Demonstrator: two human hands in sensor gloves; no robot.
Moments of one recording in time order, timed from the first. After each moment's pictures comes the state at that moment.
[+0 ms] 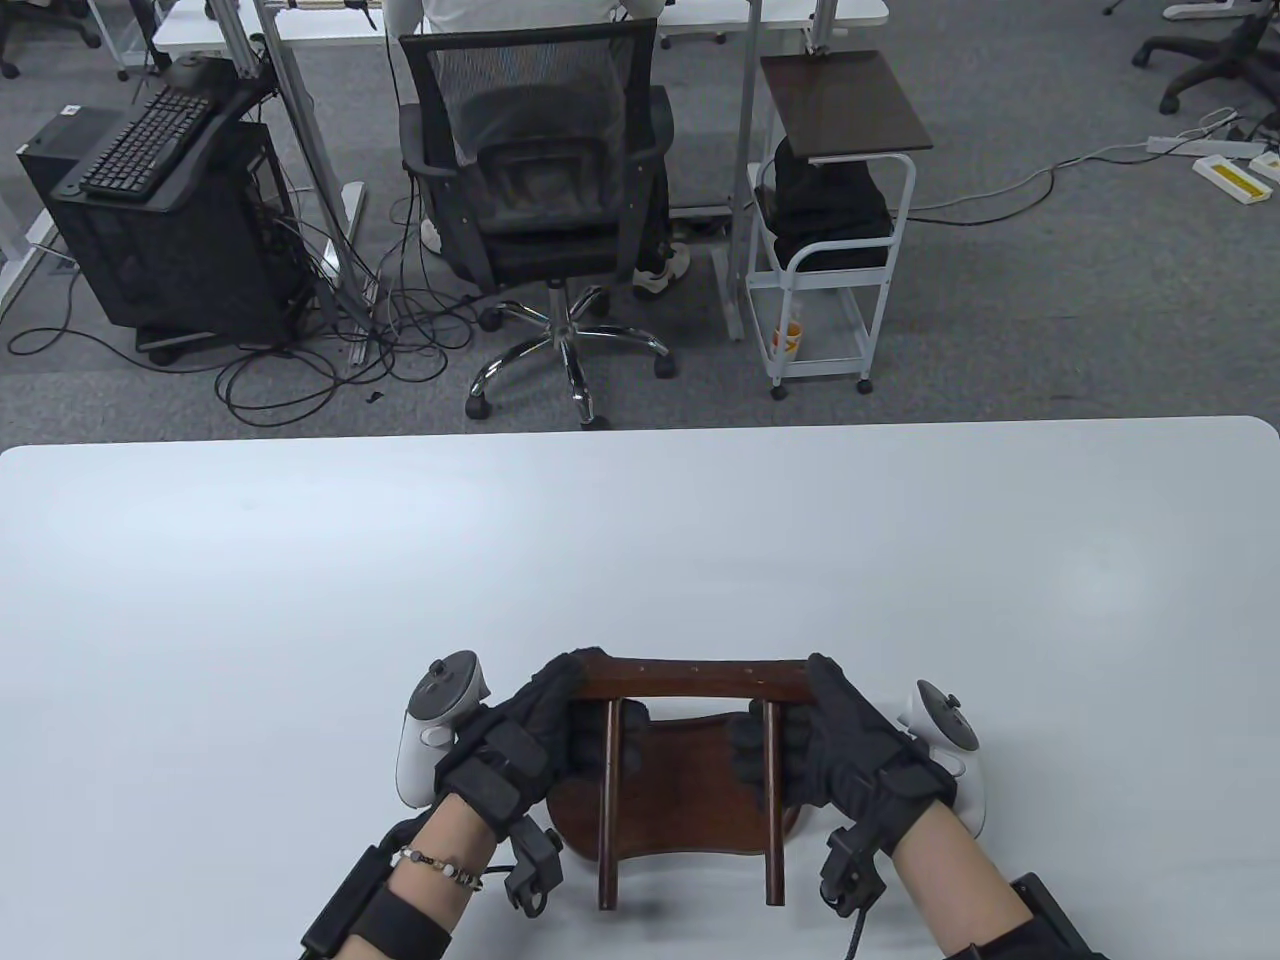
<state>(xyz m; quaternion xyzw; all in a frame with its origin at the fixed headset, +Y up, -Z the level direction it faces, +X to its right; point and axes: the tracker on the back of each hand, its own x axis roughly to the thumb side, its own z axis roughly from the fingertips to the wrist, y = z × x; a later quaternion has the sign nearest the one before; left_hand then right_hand) -0.156 -0.727 -0.331 -0.30 -0.16 0.70 0.63 0.175 -0.755 -0.307 -0.01 0.26 0.55 0.79</state>
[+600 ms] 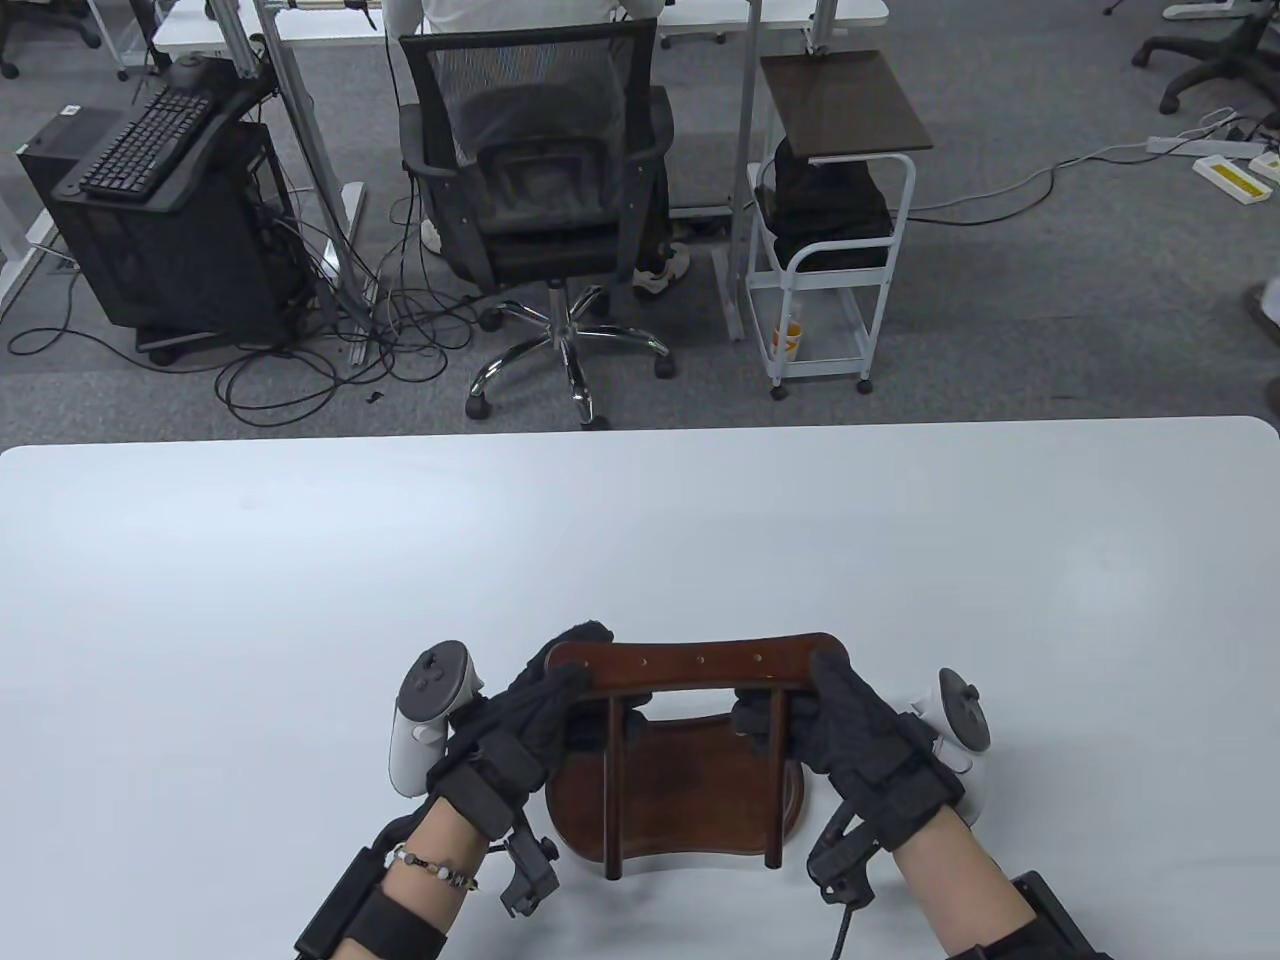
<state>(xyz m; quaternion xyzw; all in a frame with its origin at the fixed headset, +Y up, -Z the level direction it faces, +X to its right) -0.159 -0.704 -0.330 -0.22 -0.25 0.68 0.66 0.173 -0.734 -0.314 0.12 0.14 0.56 0.81</state>
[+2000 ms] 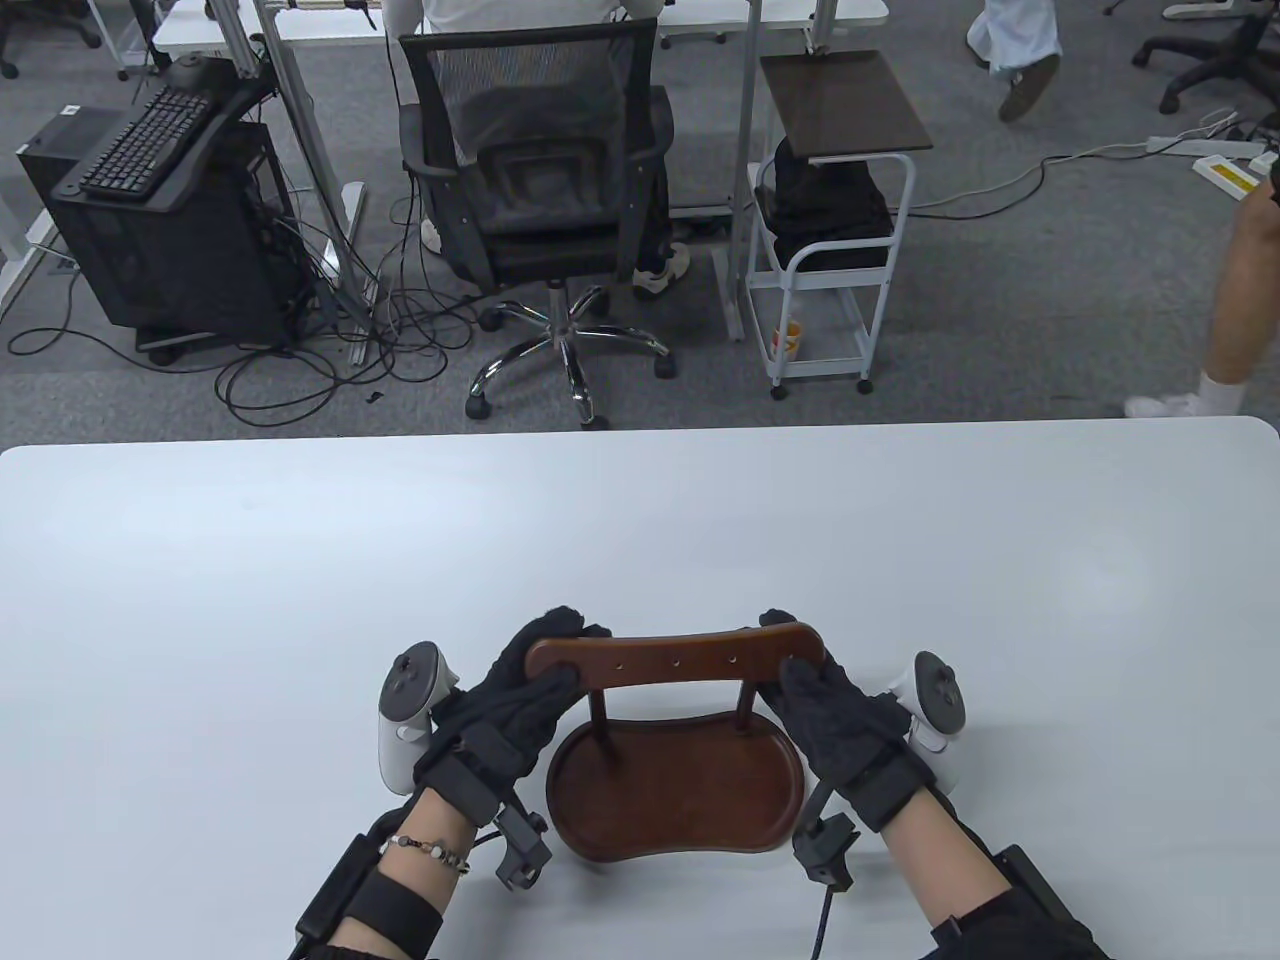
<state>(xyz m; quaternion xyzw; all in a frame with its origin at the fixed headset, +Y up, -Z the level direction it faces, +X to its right) -0.178 -0.734 -0.350 -0.18 -0.22 0.71 0.64 0.165 -0.747 -0.338 0.19 0.11 0.60 0.77</state>
